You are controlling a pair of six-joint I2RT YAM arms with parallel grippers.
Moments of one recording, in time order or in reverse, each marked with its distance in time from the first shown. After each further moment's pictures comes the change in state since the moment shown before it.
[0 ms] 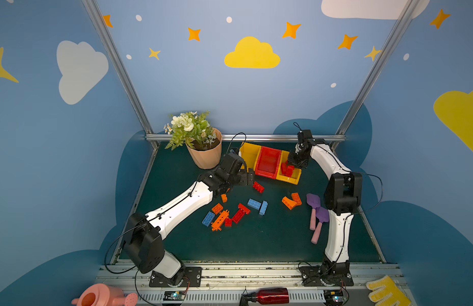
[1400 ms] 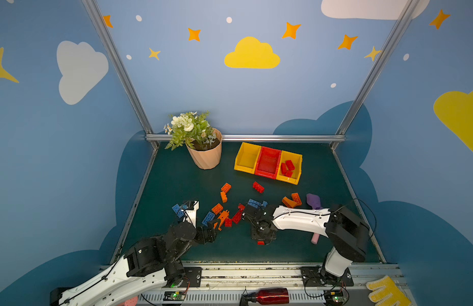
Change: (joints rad) left arm -0.411 -1.113 -0.670 -0.377 -0.339 -0.246; right arm 0.949 -0.494 -0.986 0.177 0.174 0.630
